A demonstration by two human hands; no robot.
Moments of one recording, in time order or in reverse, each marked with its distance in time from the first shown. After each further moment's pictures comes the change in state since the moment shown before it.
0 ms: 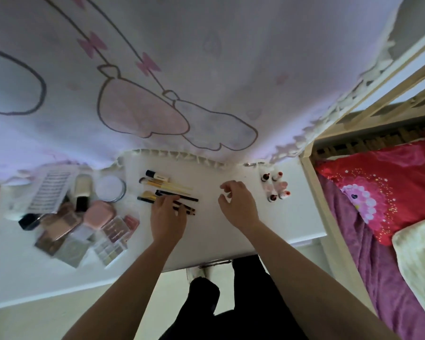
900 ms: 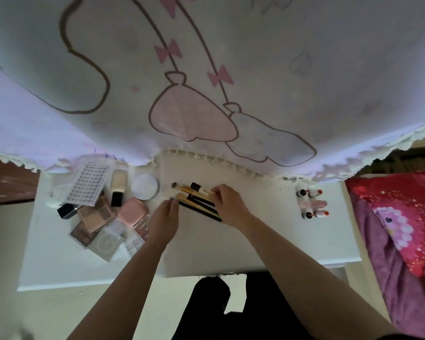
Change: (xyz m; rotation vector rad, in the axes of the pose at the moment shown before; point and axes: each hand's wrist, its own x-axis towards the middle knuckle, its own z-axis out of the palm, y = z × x) left_hand 0.033 -0.054 -0.073 -0.336 -0.166 -0.338; right_hand 0.041 -0.084 0.071 -0.026 -0.374 0.042
